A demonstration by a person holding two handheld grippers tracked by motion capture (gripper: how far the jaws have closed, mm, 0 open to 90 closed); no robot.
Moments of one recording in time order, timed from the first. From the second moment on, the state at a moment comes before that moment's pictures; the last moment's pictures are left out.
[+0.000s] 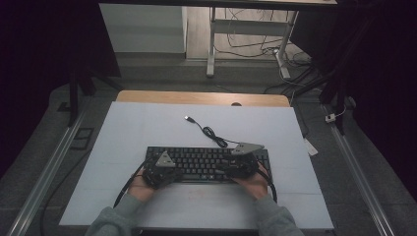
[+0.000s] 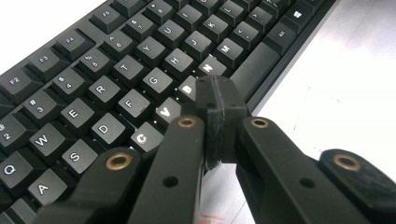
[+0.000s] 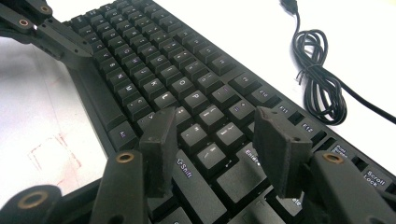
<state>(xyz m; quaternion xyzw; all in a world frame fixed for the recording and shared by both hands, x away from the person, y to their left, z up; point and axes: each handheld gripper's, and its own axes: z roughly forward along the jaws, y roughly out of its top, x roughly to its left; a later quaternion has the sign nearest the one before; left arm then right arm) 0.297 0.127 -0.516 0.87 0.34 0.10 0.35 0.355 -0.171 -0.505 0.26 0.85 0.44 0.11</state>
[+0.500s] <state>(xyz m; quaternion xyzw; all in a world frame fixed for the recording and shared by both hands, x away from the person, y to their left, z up) 0.299 0.126 -0.522 0.87 0.34 0.10 0.34 0.355 -0.171 -0.505 0.26 0.86 0.43 0.12</state>
